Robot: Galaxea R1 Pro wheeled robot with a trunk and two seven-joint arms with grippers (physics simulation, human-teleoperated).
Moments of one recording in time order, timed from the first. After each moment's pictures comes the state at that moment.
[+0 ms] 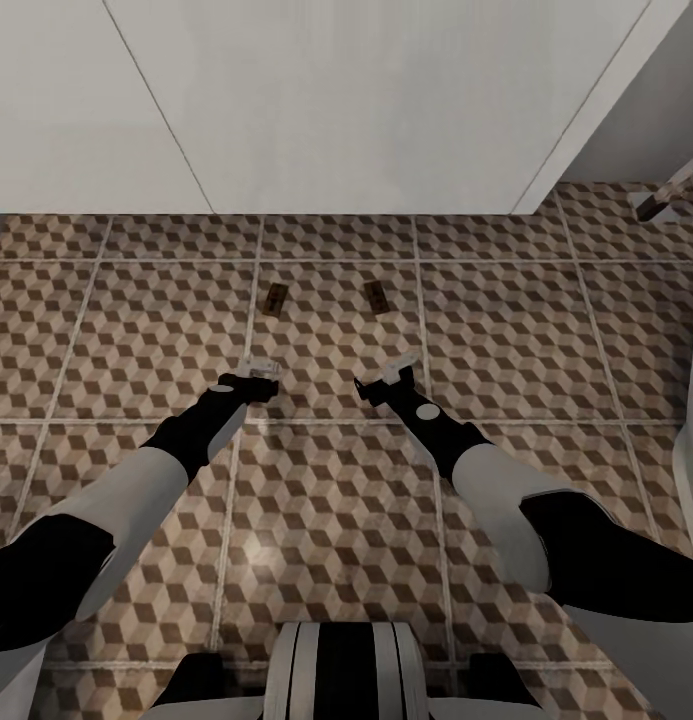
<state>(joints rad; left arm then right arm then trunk) -1.20 0.04 -0.45 -0.50 0.30 0.29 0.16 -1.27 0.17 0.09 -0.14 0.29 -0.28 0.08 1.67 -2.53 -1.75</state>
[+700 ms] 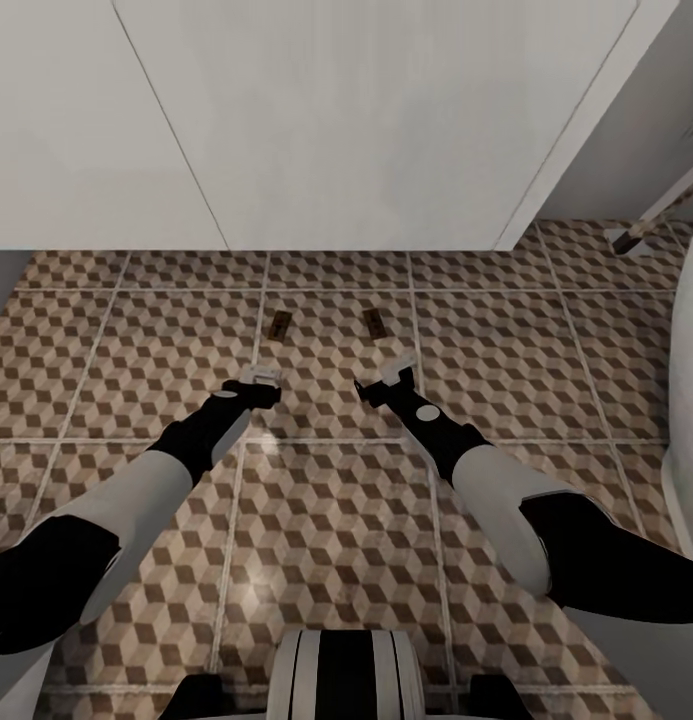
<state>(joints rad) -1.19 0.02 -0.45 -0.46 0.30 0.28 0.16 -1.27 0.17 0.09 -0.14 0.29 -0.28 0.08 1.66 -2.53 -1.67</state>
